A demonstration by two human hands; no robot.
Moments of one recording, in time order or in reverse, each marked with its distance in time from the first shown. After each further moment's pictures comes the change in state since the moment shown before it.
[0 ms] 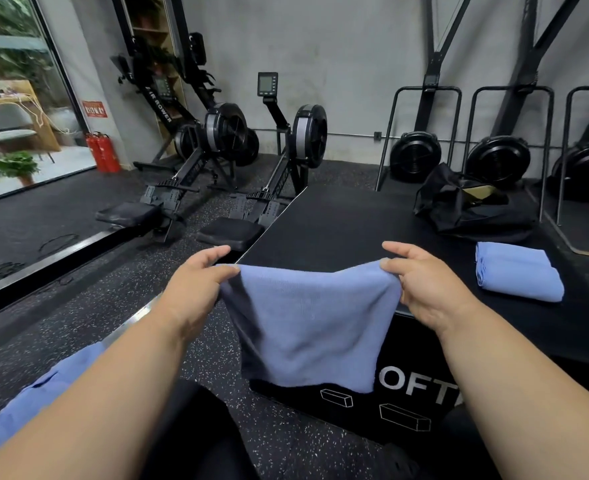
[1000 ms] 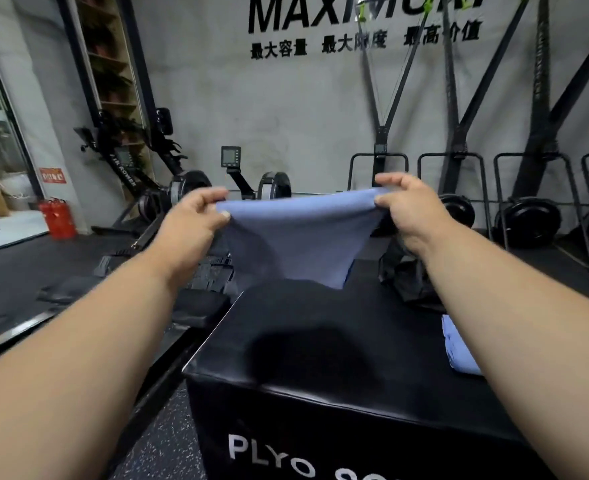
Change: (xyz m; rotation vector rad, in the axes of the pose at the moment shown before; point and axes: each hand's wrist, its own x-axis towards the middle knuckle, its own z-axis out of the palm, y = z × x) left_hand 0.143 0.182 0.084 0.147 -0.144 0.501; right_hand 0.133 -0.216 -0.011 -0.210 0.239 -0.502
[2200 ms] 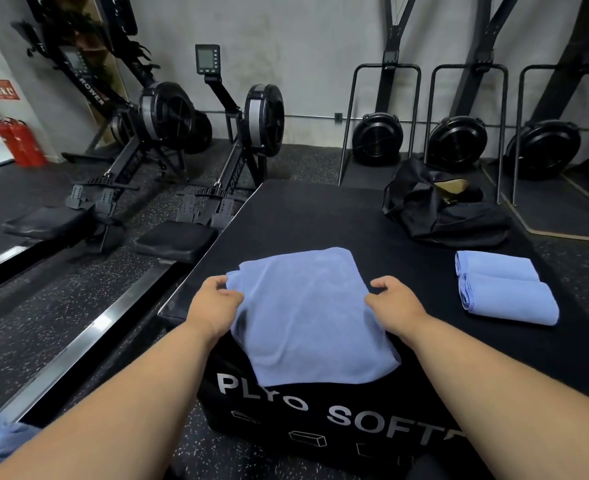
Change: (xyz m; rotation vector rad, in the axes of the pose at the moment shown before) left_hand -0.080 -0.263 0.088 0.204 -0.016 -0.675; right_hand -0.088 0.284 -0.001 -0.581 -0.243 0.486
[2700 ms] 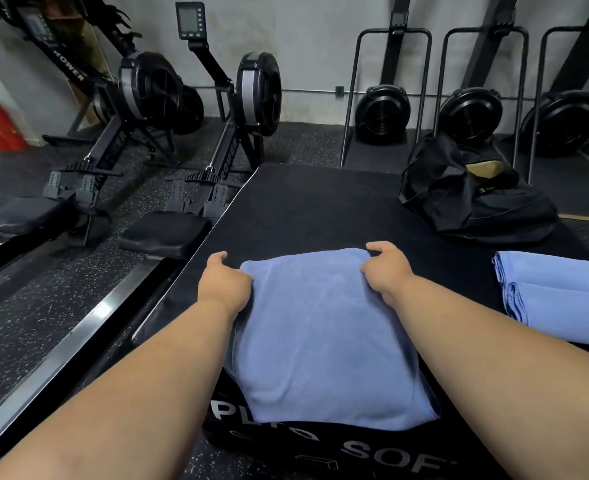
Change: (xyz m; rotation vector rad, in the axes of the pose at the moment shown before) left_hand 0.102 0.022 0.053 0.102 0.107 -0.011; right_hand 0.137 -0.031 0.051 0.214 0.087 0.095
